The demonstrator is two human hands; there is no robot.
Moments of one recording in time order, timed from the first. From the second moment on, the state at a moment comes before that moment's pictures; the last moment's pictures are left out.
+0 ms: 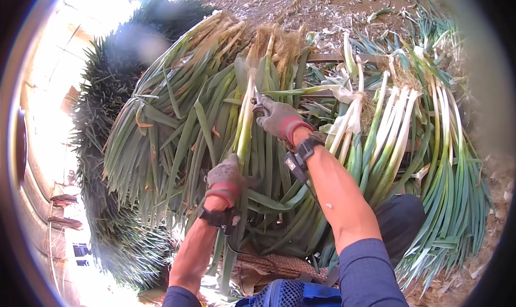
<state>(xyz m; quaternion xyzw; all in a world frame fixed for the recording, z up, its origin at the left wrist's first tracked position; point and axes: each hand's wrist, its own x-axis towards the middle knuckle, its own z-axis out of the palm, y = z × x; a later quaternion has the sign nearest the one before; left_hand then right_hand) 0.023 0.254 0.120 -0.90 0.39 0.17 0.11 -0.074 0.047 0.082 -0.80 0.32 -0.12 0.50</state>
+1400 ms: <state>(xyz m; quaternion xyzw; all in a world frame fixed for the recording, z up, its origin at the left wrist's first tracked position) -0.163 0.108 0.050 -0.65 0.67 0.34 -0.08 -0.324 0.043 0.105 -0.78 0.36 -0.17 0.49</state>
